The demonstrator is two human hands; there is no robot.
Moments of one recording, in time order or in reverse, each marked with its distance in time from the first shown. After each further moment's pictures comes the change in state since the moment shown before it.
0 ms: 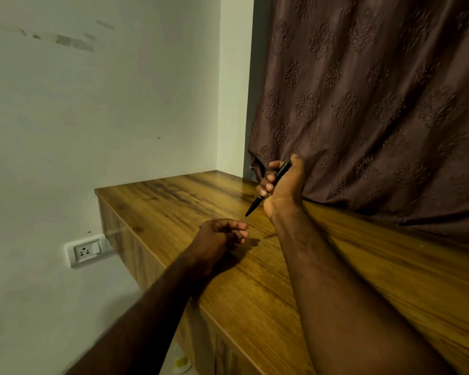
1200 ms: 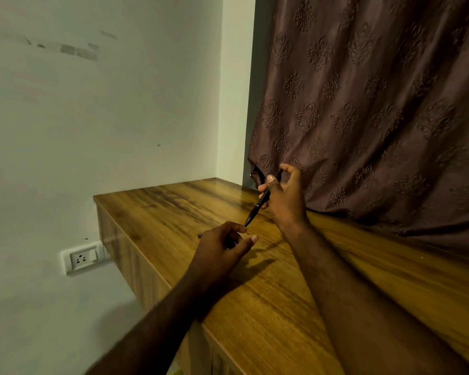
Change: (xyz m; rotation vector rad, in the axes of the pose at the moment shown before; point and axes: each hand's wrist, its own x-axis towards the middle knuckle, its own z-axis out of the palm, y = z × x) left_hand -0.011 0.000 0.007 0.560 0.157 0.451; right_hand 0.005 0.002 -0.025 -0.704 -0.112 -0.368
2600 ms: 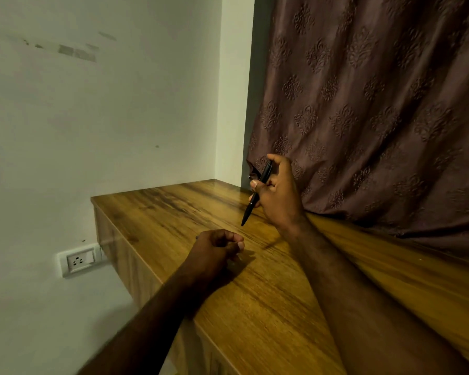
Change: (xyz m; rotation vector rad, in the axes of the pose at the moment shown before) left_hand 0.005 -0.004 -0.002 -0.429 -0.092 -0.345; right_hand 0.000 -0.009 0.006 -0.171 -0.112 -0.118
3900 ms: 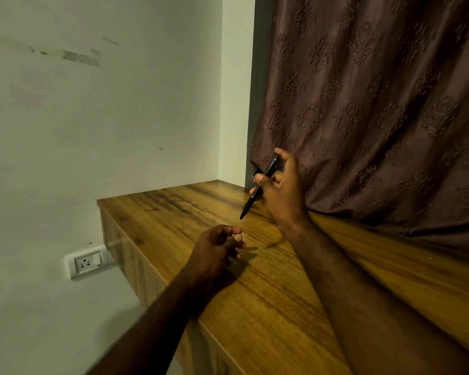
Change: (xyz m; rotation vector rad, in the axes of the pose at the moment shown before) left_hand 0.002 -0.001 -0.006 -0.051 0.018 0.040; right_hand -0.002 -0.008 0.002 0.169 0.036 -0.025
